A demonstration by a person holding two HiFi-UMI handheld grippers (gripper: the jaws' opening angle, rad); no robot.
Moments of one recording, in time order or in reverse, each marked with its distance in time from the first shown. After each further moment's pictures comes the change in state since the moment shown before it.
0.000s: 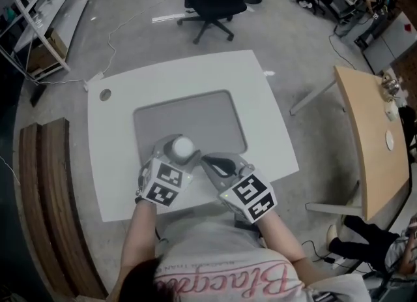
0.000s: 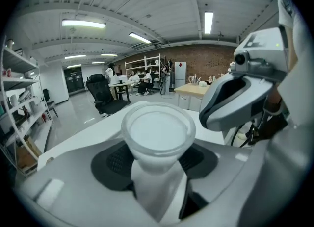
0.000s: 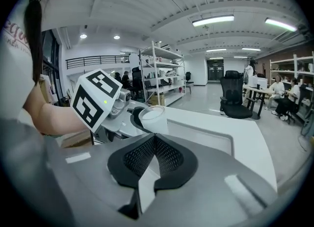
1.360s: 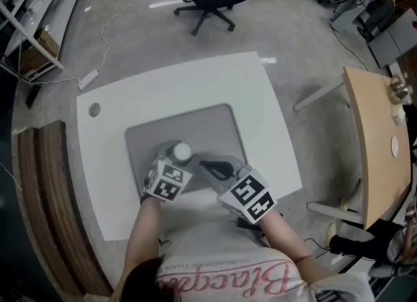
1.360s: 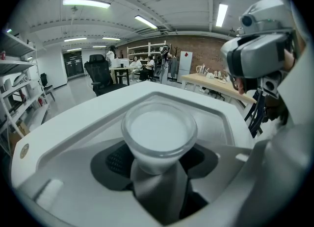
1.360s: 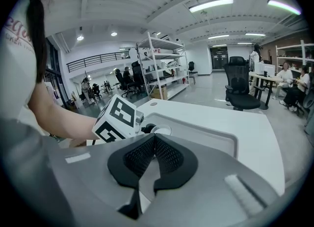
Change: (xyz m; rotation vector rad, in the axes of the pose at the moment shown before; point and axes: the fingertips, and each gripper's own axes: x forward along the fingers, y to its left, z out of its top) left arm 0.093 0.031 -0.070 -0.093 0.138 -0.038; right arm 0.038 -0.045 -0.002 0.052 0.090 0.089
